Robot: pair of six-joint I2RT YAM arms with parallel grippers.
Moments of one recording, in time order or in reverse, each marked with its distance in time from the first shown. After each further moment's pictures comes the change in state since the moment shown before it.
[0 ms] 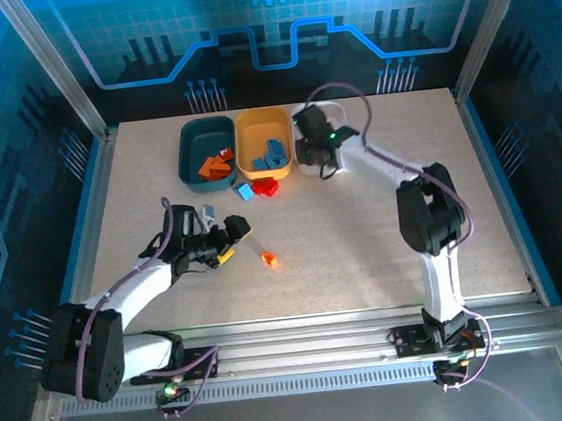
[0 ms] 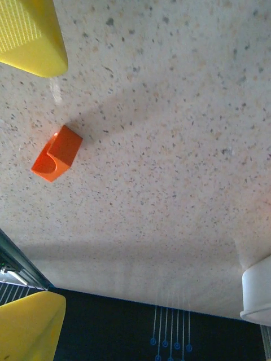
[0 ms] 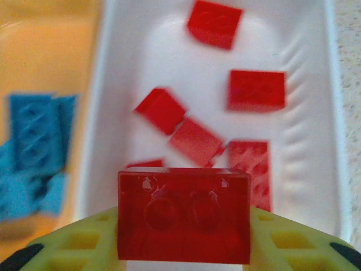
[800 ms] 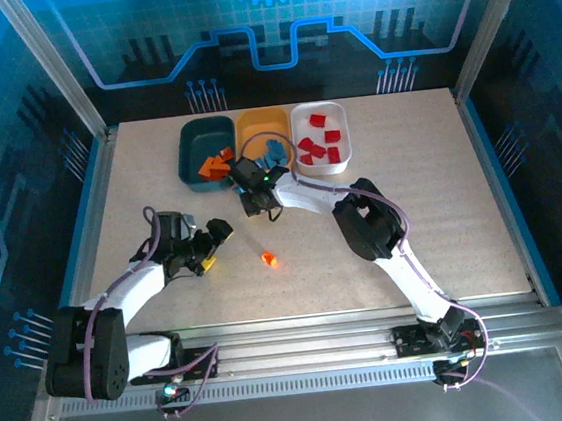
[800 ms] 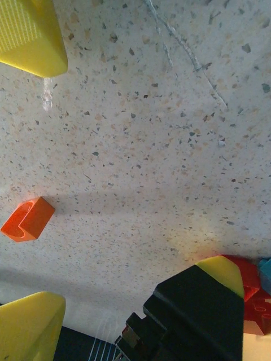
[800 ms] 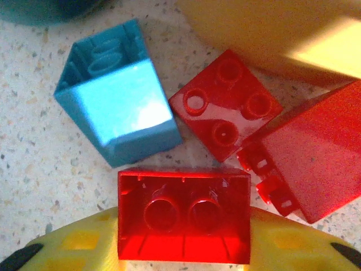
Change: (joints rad) left arm 0.146 -0.016 -0.043 -0.099 -0.100 -0.023; right arm 0.413 0.229 0.103 -0.043 0.035 0.087
